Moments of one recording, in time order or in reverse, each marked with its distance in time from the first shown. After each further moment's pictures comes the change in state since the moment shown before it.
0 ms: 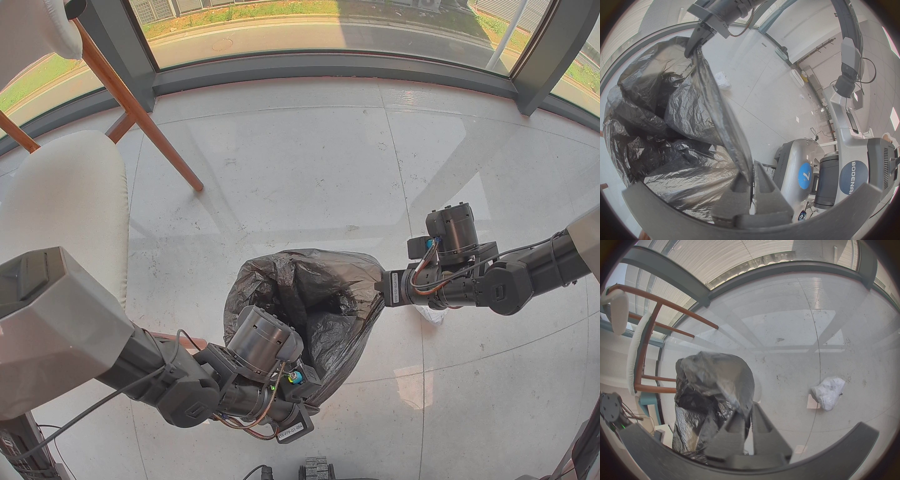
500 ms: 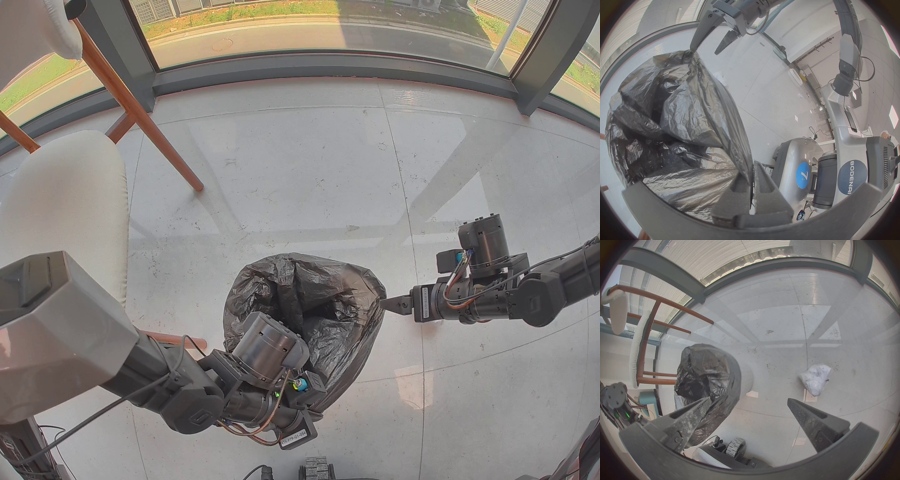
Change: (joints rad) left arm -0.023 0.003 0.007 0.000 0.002 0.001; right arm -0.044 -0.130 0.184 0.003 0.010 -0.007
